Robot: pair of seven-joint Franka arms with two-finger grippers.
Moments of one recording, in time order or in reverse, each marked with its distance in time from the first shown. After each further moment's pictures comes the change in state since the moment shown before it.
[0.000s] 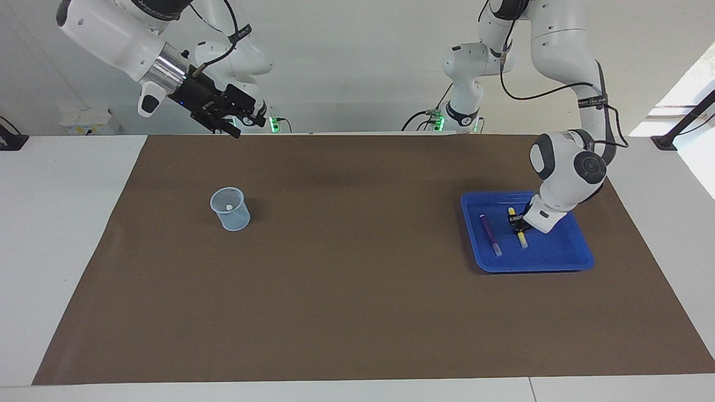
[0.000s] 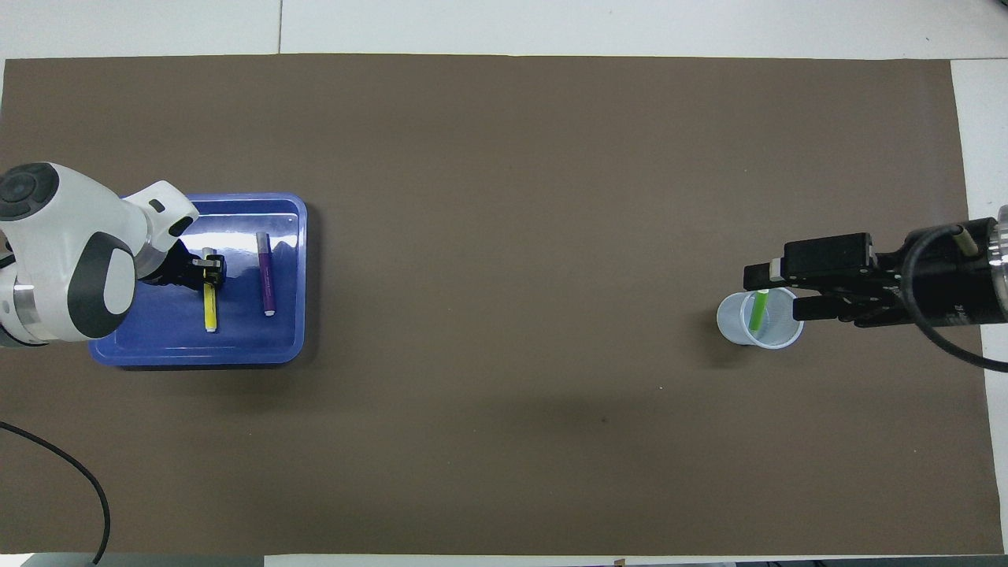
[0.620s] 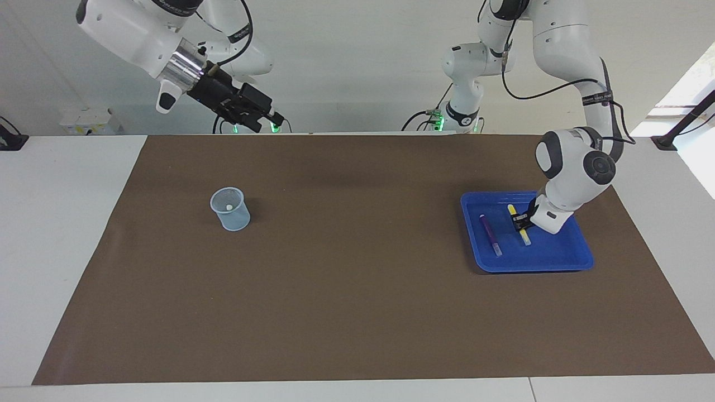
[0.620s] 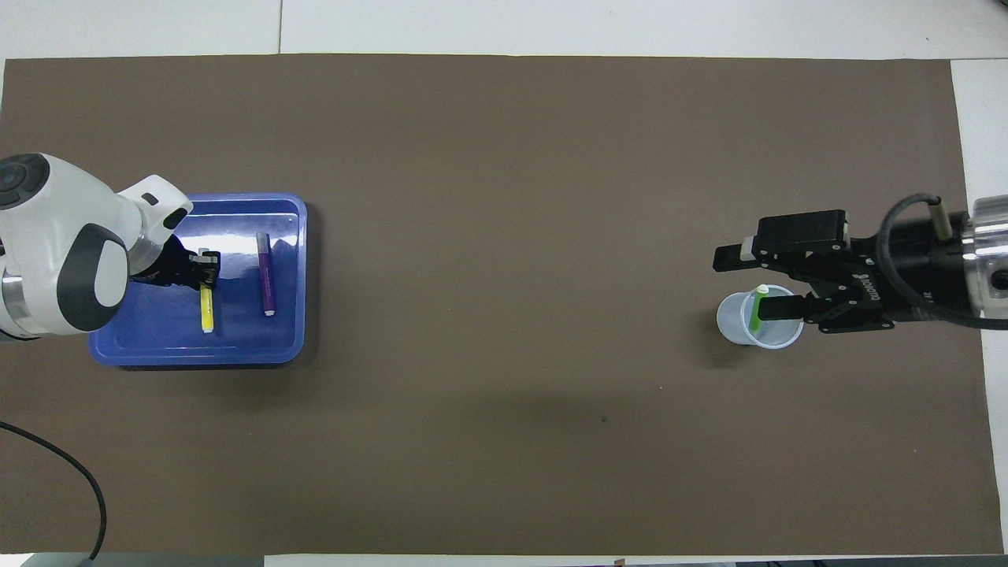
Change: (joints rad) left arm 0.001 0.000 0.004 0.096 -0.034 -0.151 -0.119; right arm 0.003 -0.001 0.095 0.003 0.088 0.092 0.262
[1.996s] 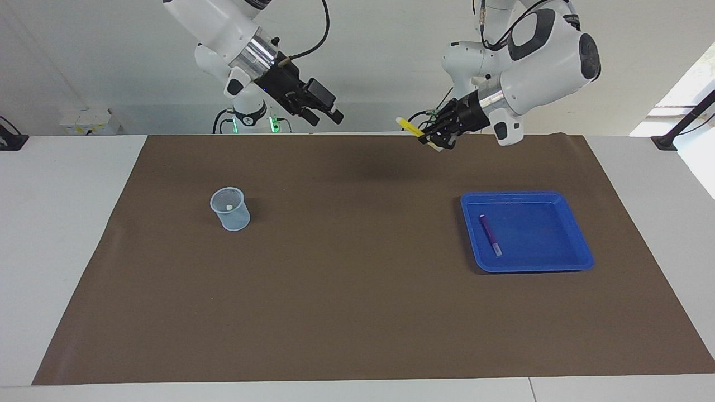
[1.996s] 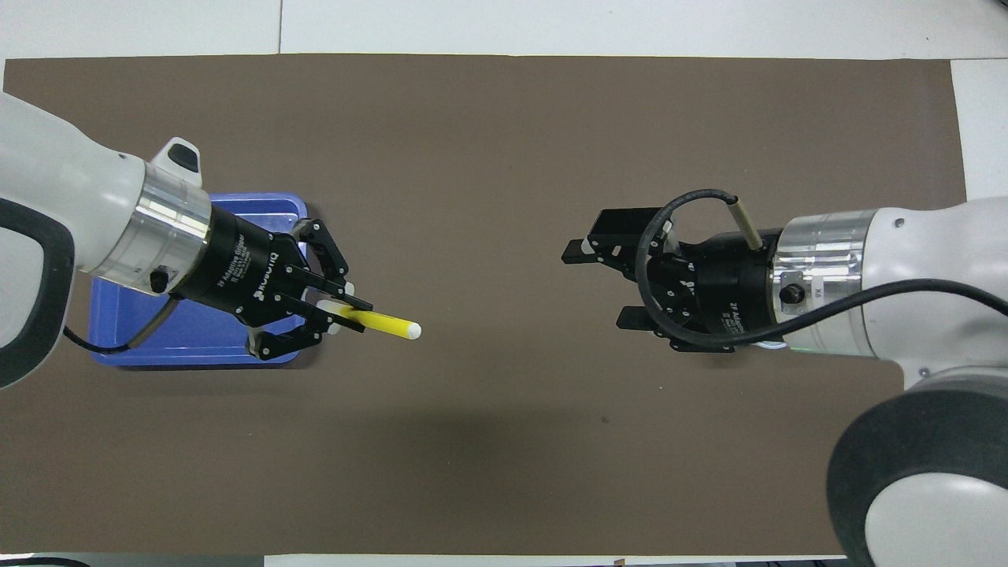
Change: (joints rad) left arm -0.306 -0.289 -0.015 0.178 -0.738 -0.478 -1.373; right arm 0.008 0.000 0.236 0.002 0.001 0.252 0.338
